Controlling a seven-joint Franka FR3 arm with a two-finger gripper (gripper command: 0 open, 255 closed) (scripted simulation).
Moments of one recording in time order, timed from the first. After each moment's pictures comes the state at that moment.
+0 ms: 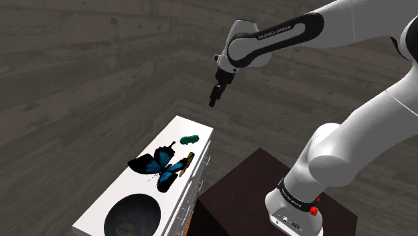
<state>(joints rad) 0.16 -0.30 -0.16 -2.47 0.04 2.26 -0.46</state>
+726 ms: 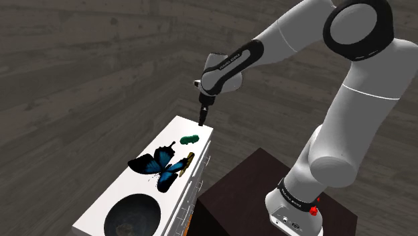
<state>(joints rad) 0.20 0.11 -0.17 -2.37 0.09 2.49 -0.78</state>
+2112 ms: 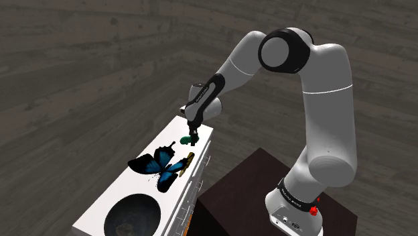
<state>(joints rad) 0.17 0.57 -0.10 -2.18 0.10 2.70 -1.00</state>
